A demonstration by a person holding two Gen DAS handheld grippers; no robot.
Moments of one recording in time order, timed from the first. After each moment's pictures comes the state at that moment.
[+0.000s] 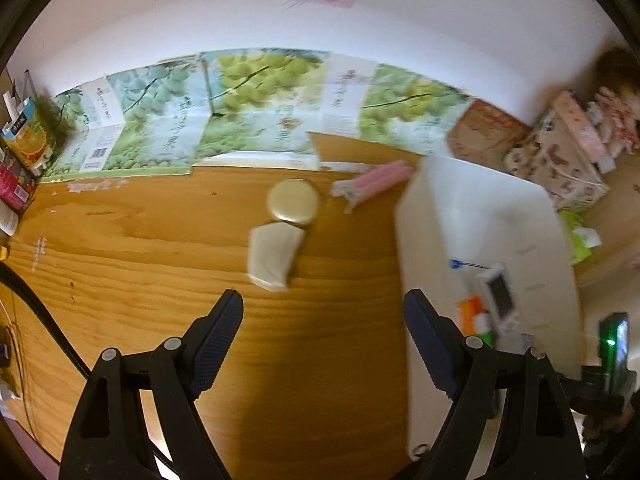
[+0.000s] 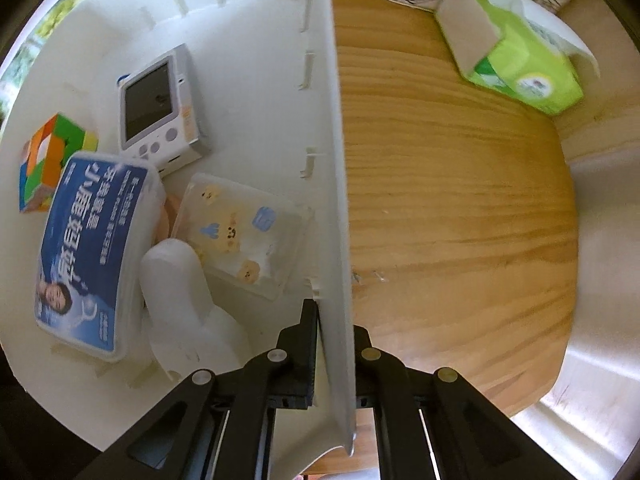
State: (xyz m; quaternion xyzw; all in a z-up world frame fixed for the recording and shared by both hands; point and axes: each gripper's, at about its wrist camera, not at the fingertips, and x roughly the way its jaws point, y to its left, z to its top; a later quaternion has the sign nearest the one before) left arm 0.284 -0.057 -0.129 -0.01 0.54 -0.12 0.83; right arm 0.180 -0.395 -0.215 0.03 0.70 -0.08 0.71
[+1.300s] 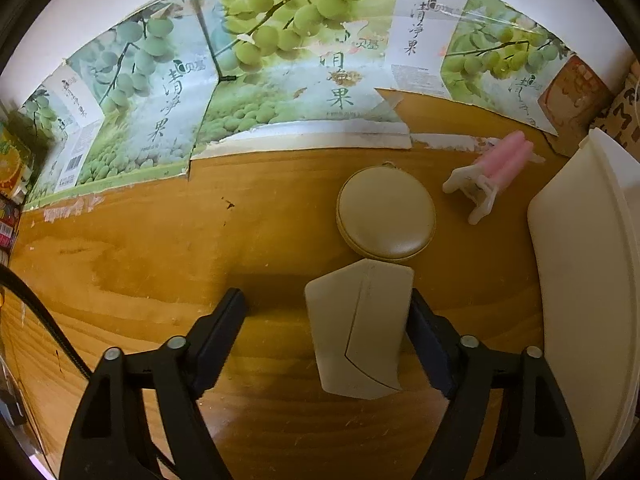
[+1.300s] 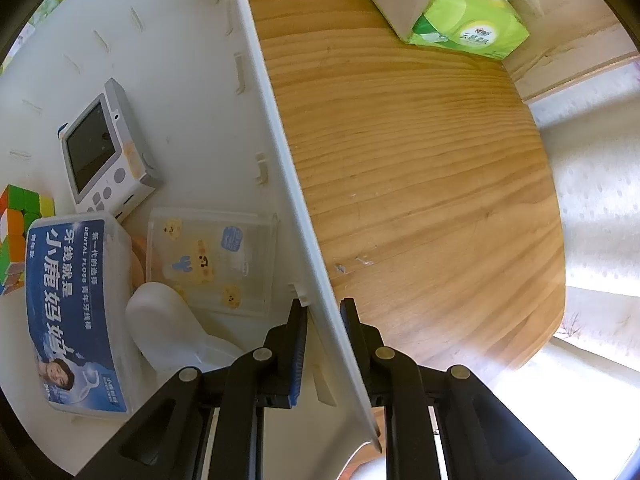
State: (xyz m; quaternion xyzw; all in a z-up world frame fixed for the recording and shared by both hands) left arm 0.371 -0.050 -0.236 0.07 0.56 -0.08 0.82; right arm 0.197 -0.401 -0.235 0.09 0.70 -0.20 0.68
